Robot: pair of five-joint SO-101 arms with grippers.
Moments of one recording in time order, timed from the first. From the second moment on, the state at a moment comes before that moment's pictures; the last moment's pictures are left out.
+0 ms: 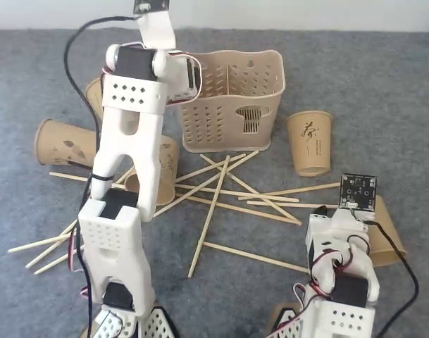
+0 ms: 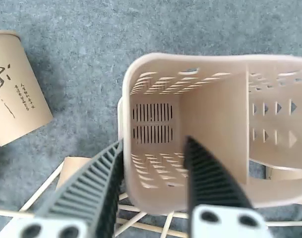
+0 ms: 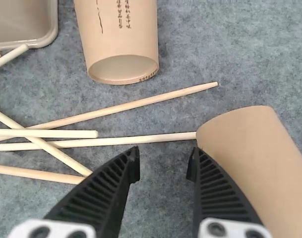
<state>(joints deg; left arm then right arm) 4.7 29.5 -52.9 98.7 21.0 6.9 -103.2 91.1 65.0 2.6</state>
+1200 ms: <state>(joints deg) -17.0 -39.5 30.7 86.8 4.5 16.8 -103.7 76.6 72.2 2.3</state>
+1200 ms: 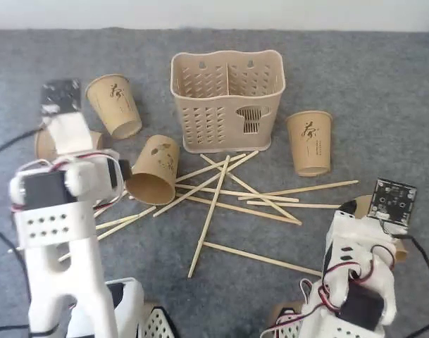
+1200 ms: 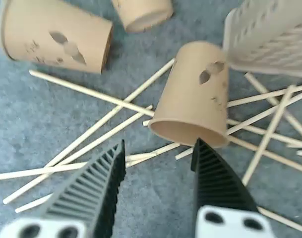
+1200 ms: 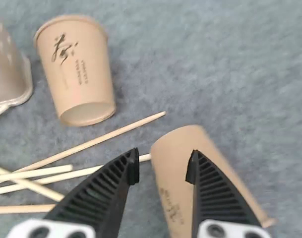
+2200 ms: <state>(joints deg) -8.9 -75.8 74.5 65.0 -0.3 55.7 -78.2 55.1 90.9 66.9</state>
